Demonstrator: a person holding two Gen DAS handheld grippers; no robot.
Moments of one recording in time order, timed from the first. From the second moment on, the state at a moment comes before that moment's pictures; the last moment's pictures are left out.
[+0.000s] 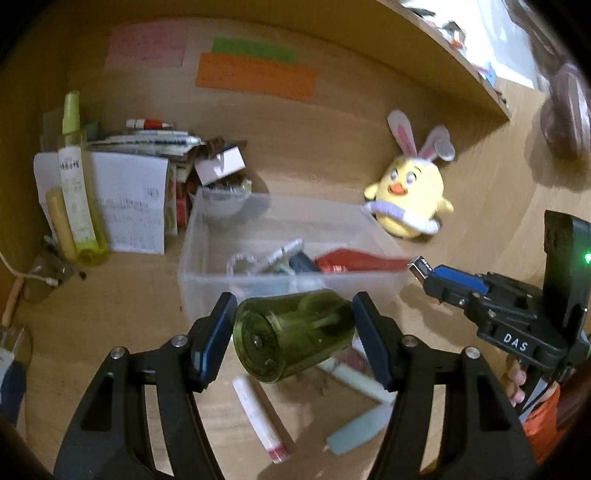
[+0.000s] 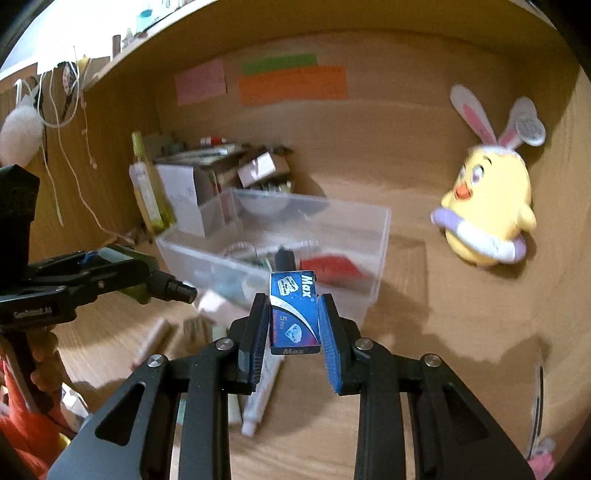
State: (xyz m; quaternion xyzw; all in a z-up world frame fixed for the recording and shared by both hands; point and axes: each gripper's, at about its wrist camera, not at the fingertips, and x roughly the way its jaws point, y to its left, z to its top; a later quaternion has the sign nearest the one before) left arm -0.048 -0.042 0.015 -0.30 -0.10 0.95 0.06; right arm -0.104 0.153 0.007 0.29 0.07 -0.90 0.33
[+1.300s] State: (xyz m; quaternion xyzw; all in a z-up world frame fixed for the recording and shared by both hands) left arm -0.164 -0.051 -0.007 -0.37 -0.08 0.92 0.04; right arm -0.201 0.092 -0.021 0.36 0.11 -0.87 0.33
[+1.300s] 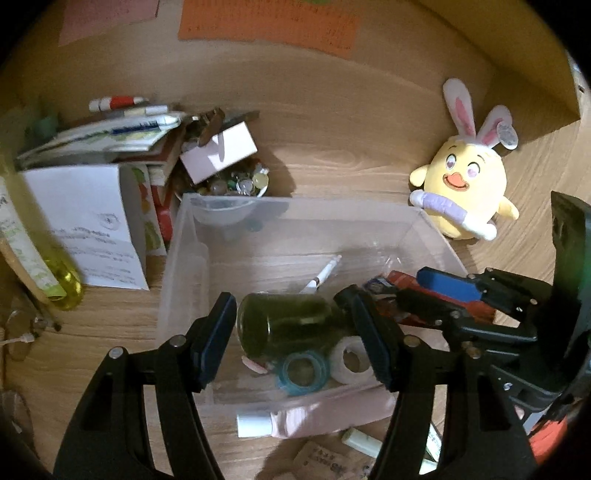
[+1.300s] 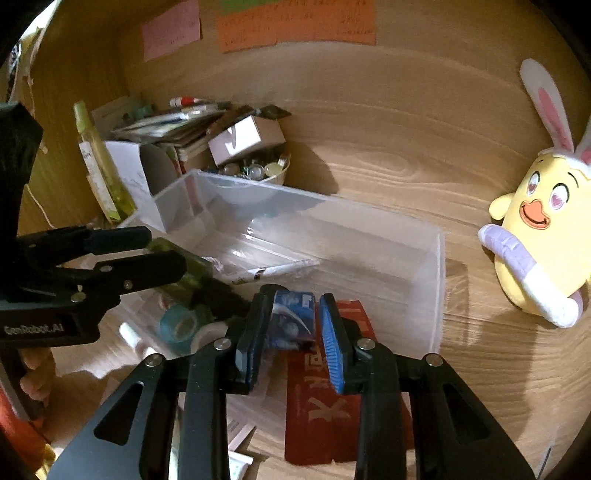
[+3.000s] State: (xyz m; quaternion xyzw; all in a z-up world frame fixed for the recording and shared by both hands) left arm -0.028 -0.047 -0.068 -0.42 -0.06 0.90 0.00; right arm -0.090 0.140 -0.067 0.38 0.12 -0.86 0.32
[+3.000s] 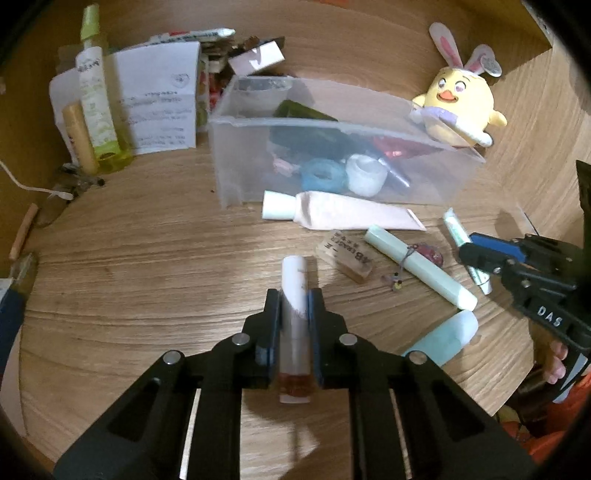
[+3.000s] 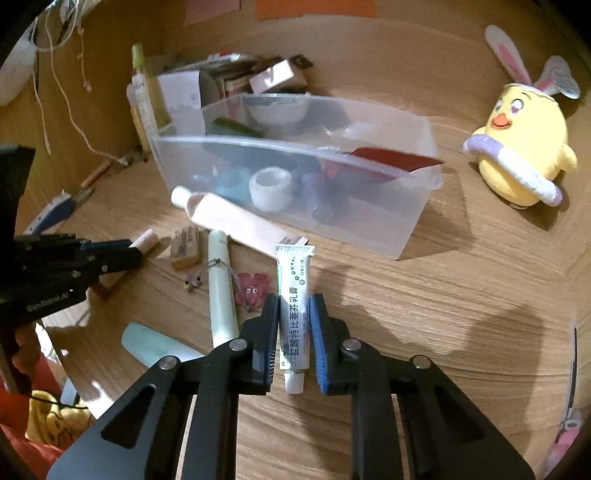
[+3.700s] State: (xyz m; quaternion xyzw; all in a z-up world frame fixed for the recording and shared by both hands) left arm -0.061 -0.061 0.016 -0.31 -0.10 0.95 0.01; right arm -0.107 0.133 0.015 0.27 0.08 -0.90 0.33
